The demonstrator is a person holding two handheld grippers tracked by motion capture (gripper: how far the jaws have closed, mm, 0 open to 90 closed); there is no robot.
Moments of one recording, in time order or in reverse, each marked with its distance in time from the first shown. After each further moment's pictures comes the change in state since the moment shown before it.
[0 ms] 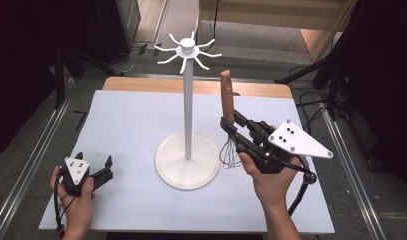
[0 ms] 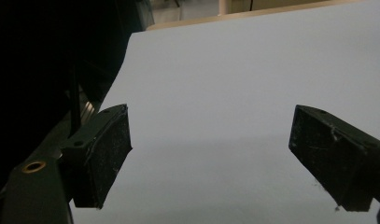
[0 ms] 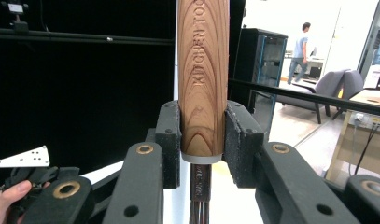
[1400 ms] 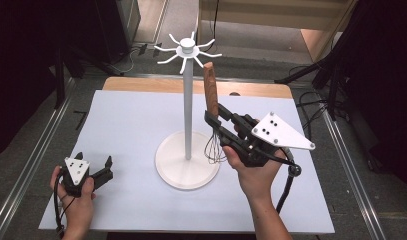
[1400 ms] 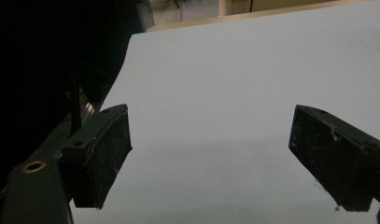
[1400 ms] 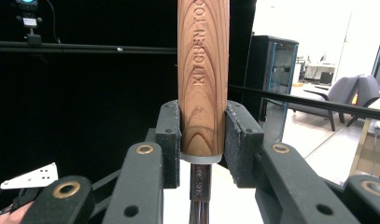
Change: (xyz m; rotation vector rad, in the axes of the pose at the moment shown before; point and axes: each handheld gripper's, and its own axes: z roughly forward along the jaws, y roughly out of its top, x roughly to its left) left arm 0.000 0.000 -0.001 -0.005 0.003 0.001; right arm 0.012 0.005 0.026 -0.033 0.034 0.016
